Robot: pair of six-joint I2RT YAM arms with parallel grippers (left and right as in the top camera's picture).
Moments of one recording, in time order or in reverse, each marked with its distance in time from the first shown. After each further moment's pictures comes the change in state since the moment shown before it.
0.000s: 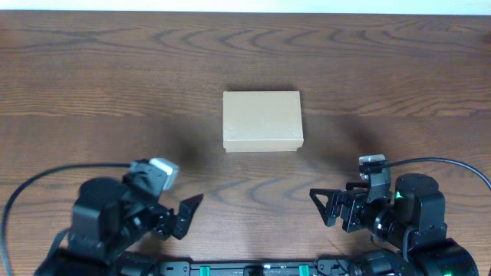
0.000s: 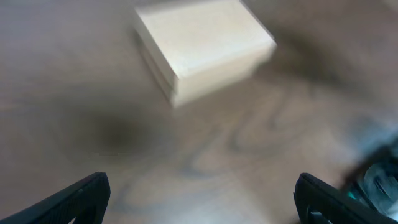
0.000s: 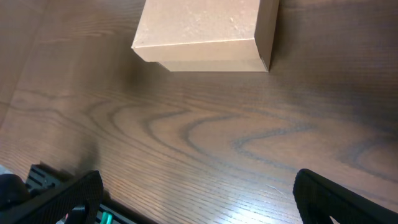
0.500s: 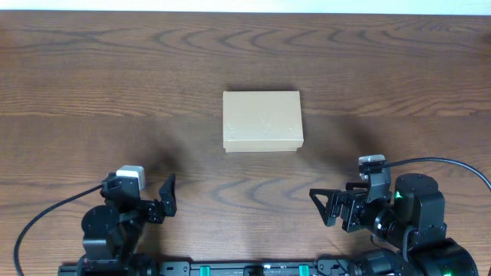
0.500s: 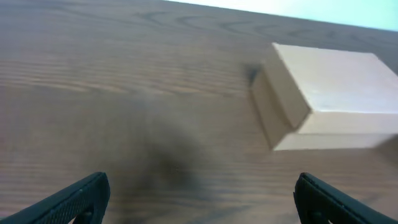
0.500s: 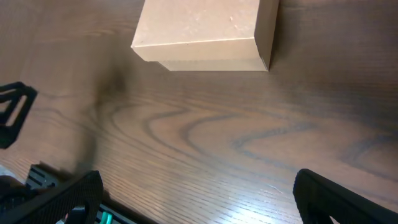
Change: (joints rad) left arm 0.260 -0.392 -0.535 0.385 -0.164 -0.135; right arm 0.000 0.000 -0.002 -0.001 0.000 0.000
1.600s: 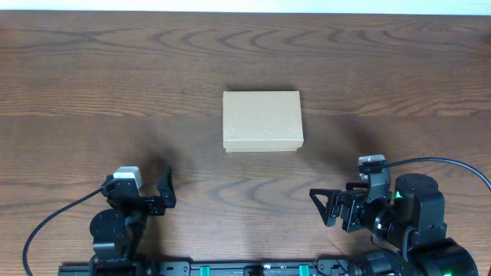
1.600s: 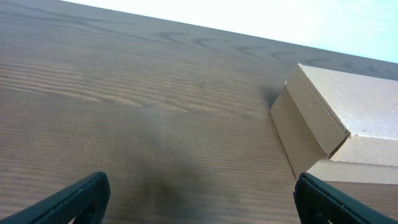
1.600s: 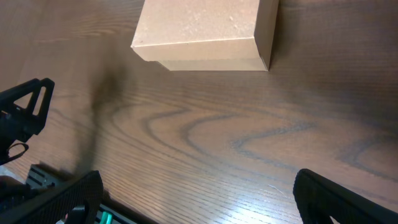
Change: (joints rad) left arm 0.029 -0.121 -0.192 0.188 -0.028 -0.051; right arm 0.000 0.000 0.000 0.000 0.000 0.000
